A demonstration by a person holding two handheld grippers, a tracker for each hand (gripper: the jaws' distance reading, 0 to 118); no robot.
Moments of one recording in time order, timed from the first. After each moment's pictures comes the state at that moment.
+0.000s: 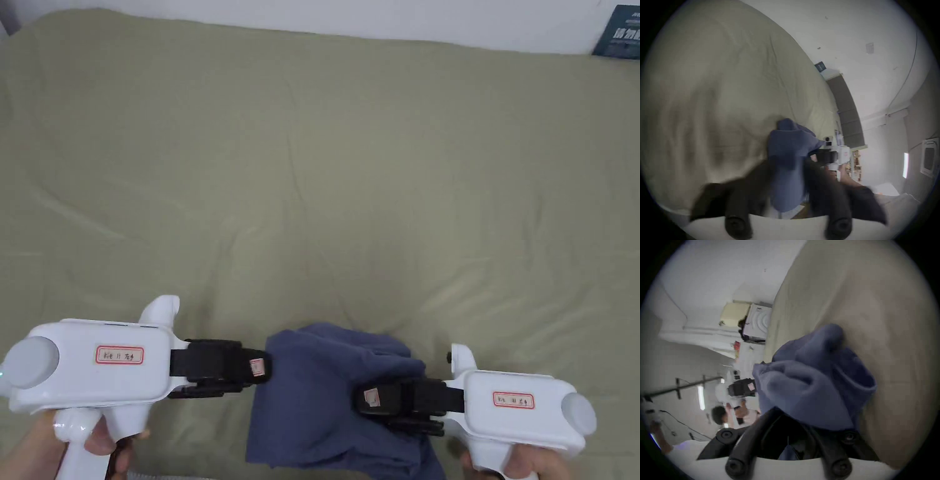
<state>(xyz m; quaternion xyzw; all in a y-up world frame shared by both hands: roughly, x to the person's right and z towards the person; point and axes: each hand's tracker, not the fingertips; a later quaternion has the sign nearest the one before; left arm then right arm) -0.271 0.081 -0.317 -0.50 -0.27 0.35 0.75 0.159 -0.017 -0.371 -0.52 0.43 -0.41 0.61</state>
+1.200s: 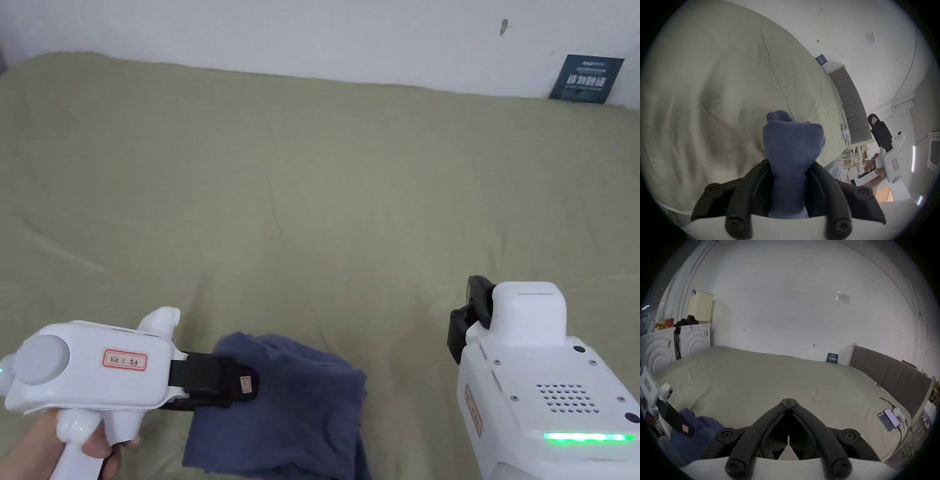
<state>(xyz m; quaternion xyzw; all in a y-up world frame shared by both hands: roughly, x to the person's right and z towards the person) -0.268 0.107 -0.328 -0.52 -0.25 0.29 0.77 0.106 0.186 -0.292 -0.14 0.03 0.06 0.99</state>
